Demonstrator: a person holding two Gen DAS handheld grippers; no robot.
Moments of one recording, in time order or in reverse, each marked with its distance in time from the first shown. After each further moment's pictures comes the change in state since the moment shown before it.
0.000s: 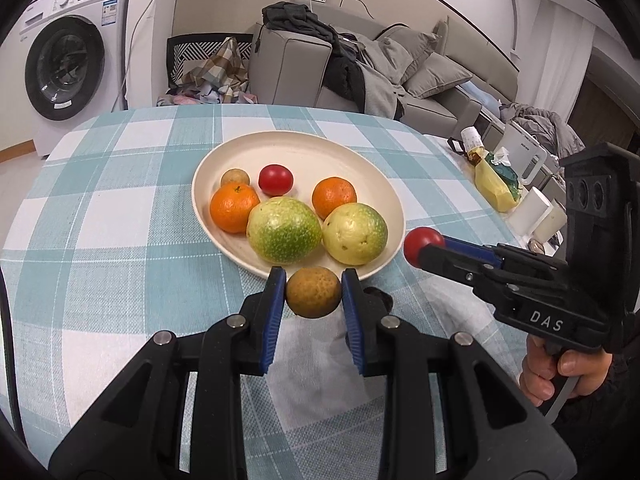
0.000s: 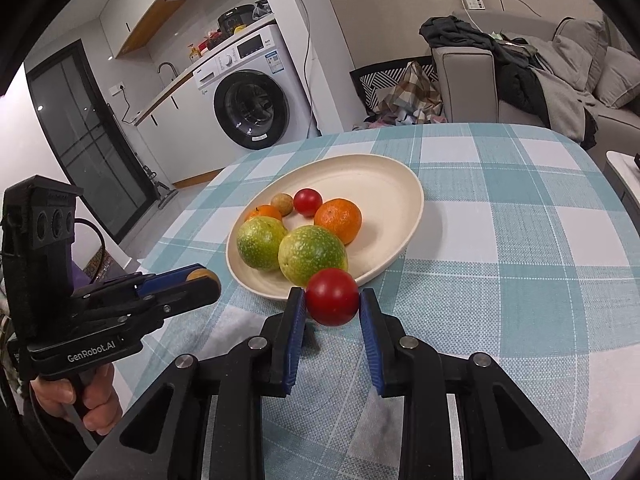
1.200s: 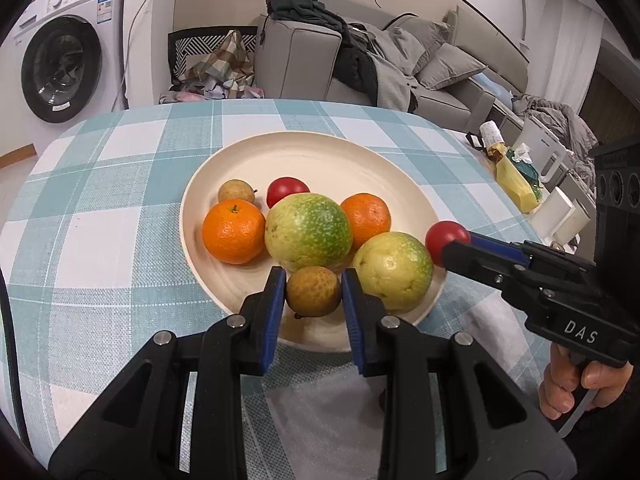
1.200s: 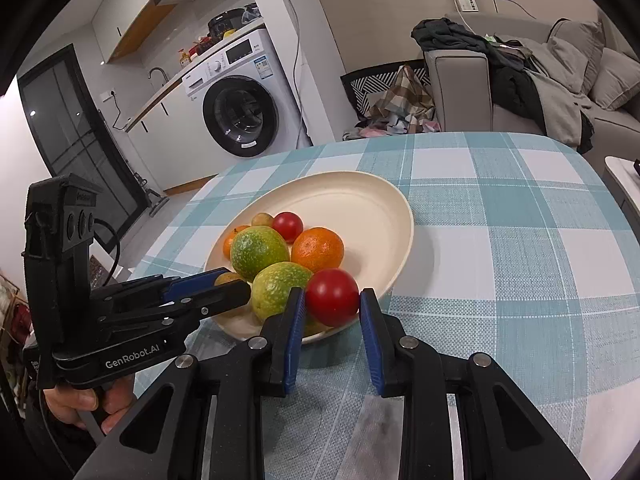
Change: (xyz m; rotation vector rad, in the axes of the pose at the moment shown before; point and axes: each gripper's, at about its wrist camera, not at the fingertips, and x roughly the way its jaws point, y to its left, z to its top) left arm 0.060 0.012 0.030 0.012 0.030 0.048; right arm 0.020 -0.010 0.022 0.015 -0.010 -0.030
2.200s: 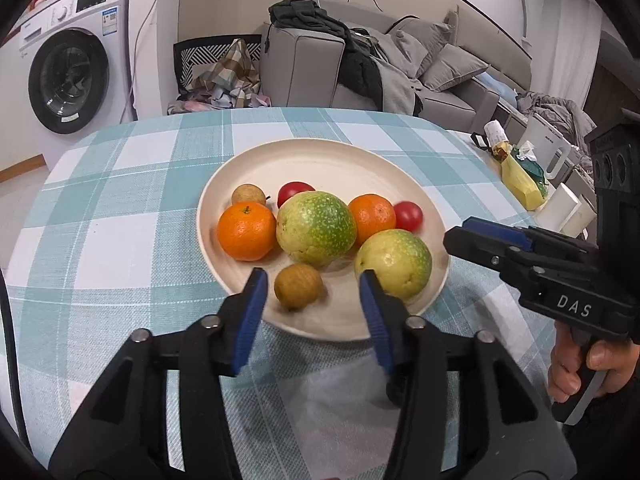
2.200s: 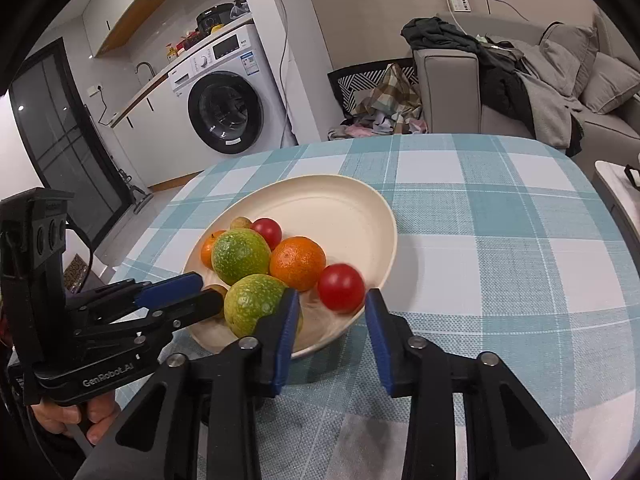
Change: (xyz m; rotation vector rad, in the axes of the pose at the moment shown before) left arm -0.017 -0.003 -0.005 0.024 -0.024 0.040; right arm 0.004 -0.005 0.009 -0.003 0.006 -0.068
